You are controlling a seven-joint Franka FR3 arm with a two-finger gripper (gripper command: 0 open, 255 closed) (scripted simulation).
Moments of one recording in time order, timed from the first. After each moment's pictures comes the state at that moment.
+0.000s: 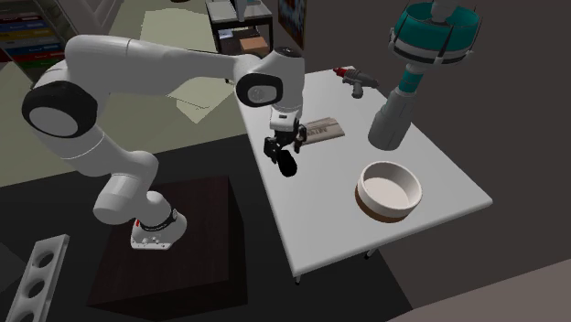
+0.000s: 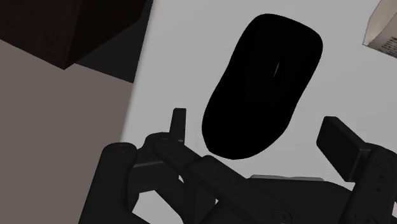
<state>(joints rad) -0.23 -0.12 0.29 -1.98 -0.07 1.81 1.22</state>
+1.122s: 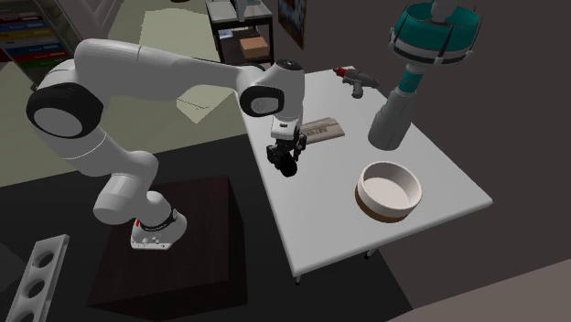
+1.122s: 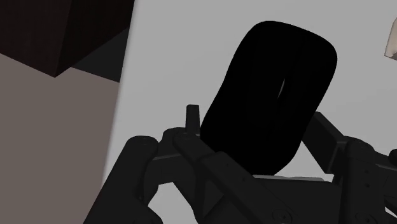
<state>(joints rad) -0.23 -0.10 0.29 -2.04 -0.08 1.90 1.25</state>
